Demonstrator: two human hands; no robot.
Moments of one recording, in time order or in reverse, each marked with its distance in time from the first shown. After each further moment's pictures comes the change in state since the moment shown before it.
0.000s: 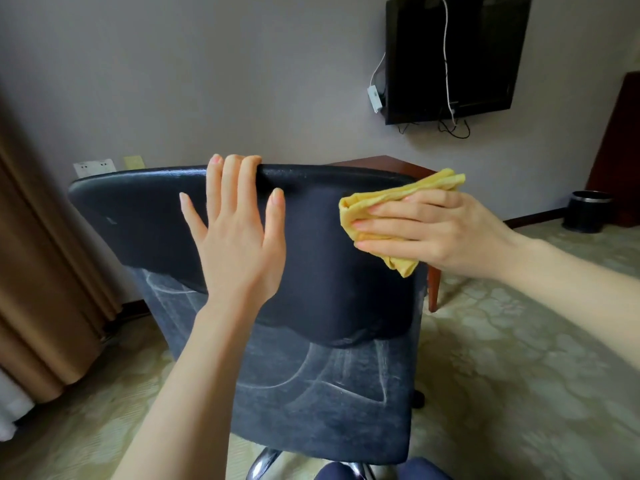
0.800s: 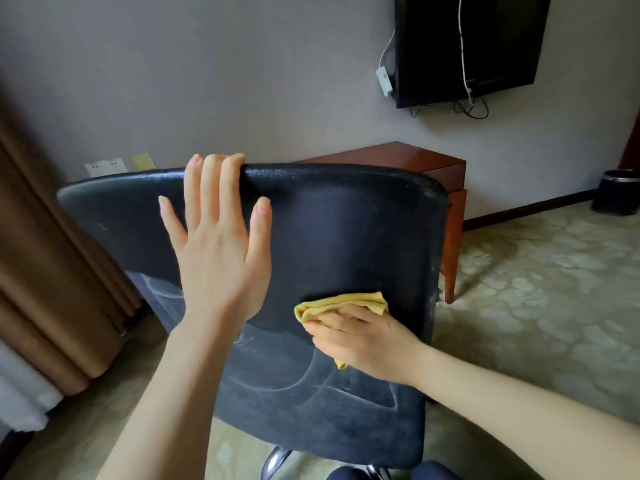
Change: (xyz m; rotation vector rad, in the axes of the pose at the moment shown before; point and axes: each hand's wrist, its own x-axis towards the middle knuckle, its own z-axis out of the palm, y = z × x) left_hand 0.003 -0.007 0.004 0.079 -0.014 0.043; right_hand 0.001 -0.156 0.091 0.103 -0.216 0.110
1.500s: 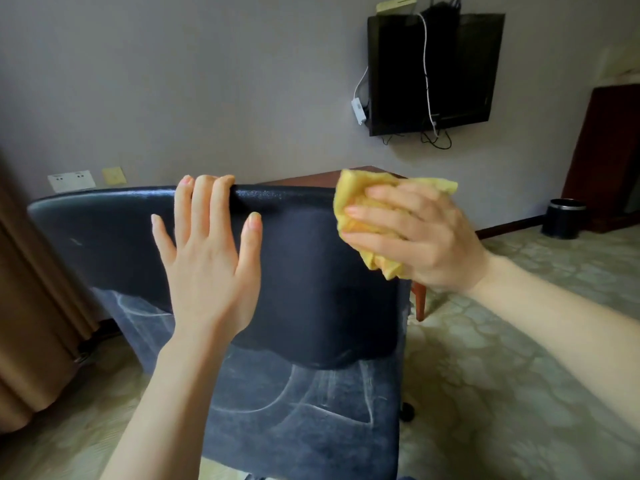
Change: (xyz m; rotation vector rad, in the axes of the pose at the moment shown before) left_hand -0.002 0.008 -0.004 -0.063 0.004 -0.019; right_hand 0.002 0.147 -0.097 -0.022 0.488 0.088
